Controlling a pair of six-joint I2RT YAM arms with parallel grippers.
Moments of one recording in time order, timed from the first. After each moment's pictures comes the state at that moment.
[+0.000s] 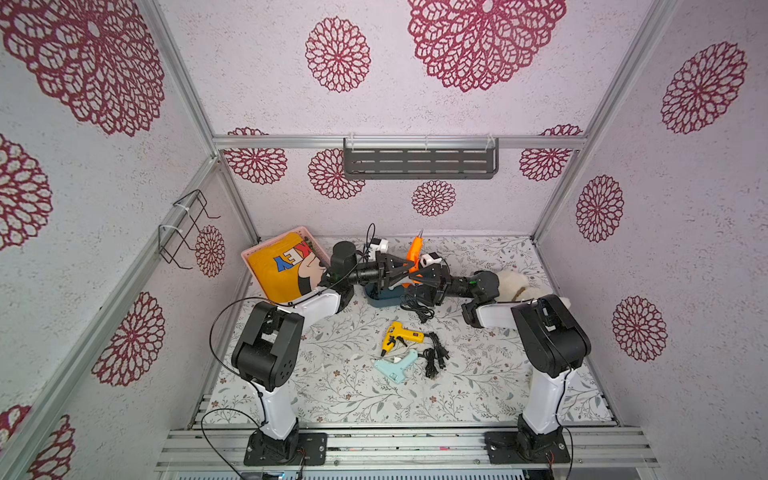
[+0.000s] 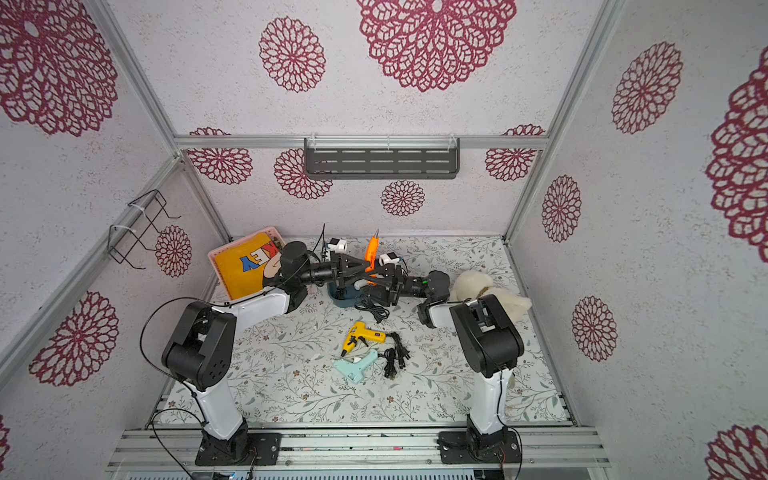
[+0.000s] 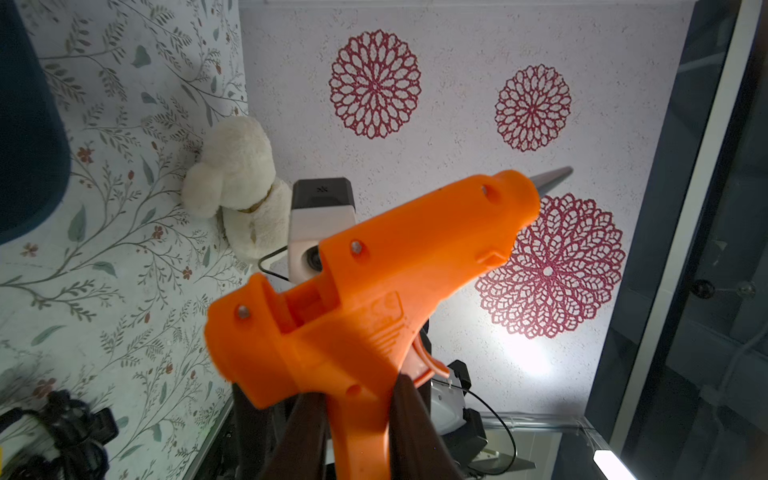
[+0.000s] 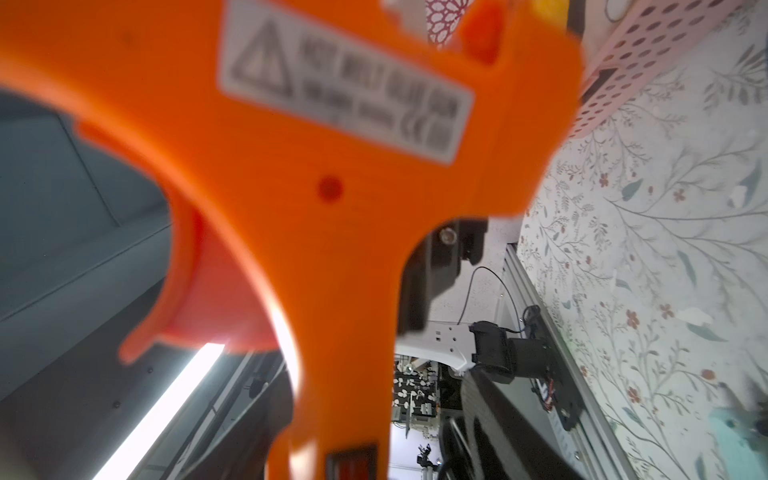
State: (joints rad) left arm -0.38 1.84 1.18 0.57 0.96 -1.48; right arm 0.37 1.90 0.93 1.49 -1.21 2.10
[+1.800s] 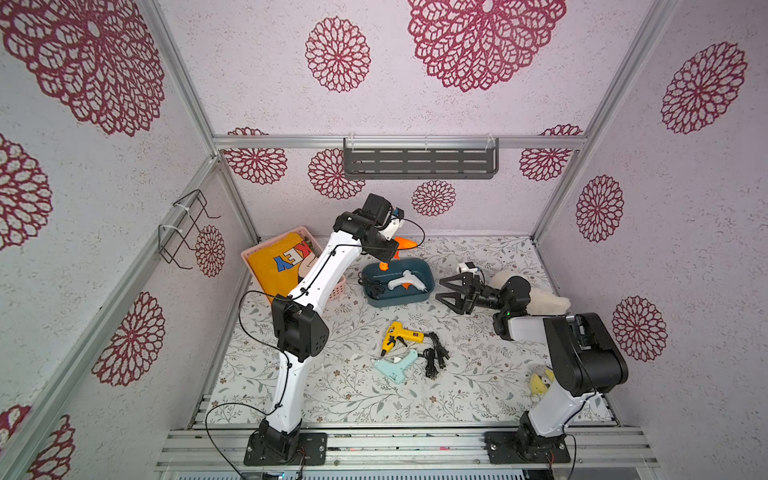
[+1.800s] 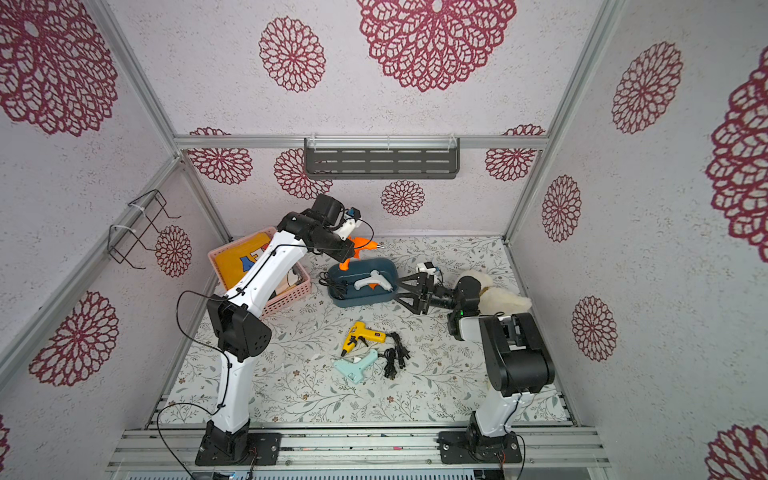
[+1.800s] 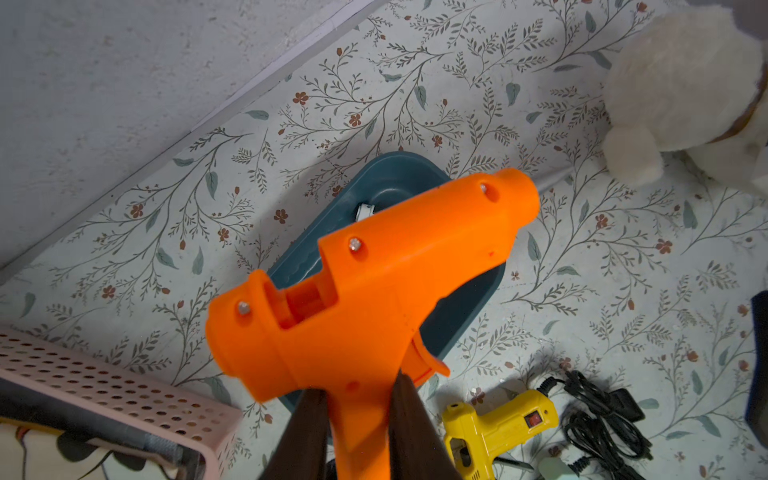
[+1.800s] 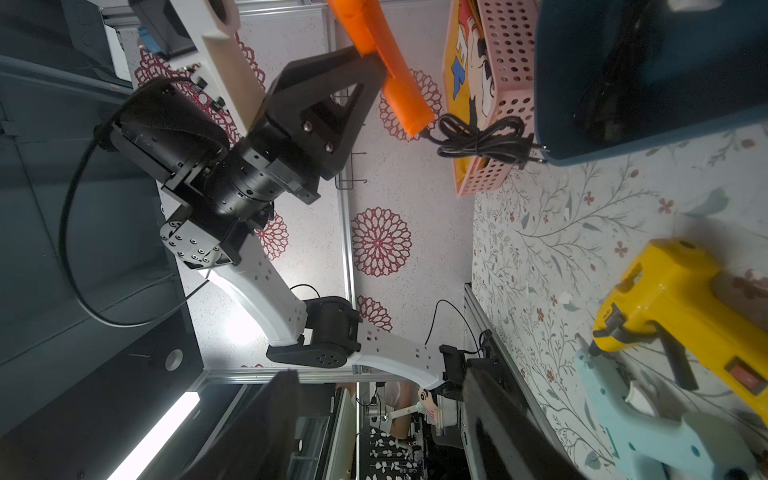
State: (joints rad) left arm -0.49 2.22 2.38 -1.12 0.07 0.17; right arm 0.16 1.71 0.70 1.23 -1.23 1.82
